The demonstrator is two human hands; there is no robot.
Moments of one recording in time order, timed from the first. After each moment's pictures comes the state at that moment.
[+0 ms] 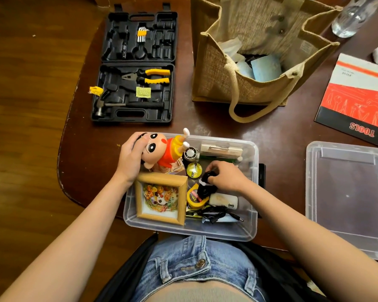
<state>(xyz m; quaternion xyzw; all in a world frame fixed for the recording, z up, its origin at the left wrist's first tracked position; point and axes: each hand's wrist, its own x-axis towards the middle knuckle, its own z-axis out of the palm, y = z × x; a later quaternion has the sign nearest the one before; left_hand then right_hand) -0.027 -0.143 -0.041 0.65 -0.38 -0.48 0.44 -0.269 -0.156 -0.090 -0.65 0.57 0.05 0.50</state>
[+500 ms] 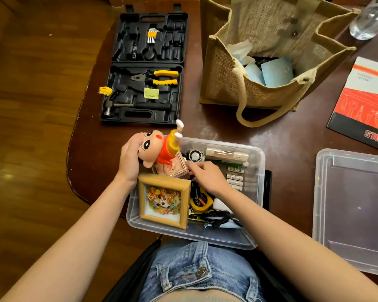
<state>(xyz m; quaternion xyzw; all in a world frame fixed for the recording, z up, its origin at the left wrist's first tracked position) -0.025 -0.145 -0.039 0.68 -0.28 -0.48 0.48 -0.214 -0.154 -0.088 -0.56 0.59 -0.06 0.58</state>
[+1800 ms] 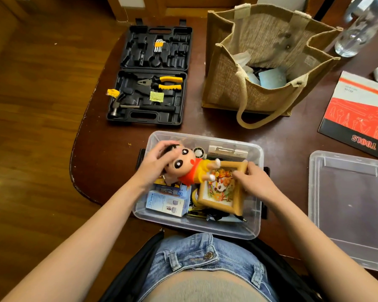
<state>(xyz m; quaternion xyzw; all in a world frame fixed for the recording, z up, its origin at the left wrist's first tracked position) -0.049 -0.116 -0.023 0.61 -0.34 -0.60 0.39 -0.301 -0.135 -0.037 -0.53 0.67 -0.03 0.52</state>
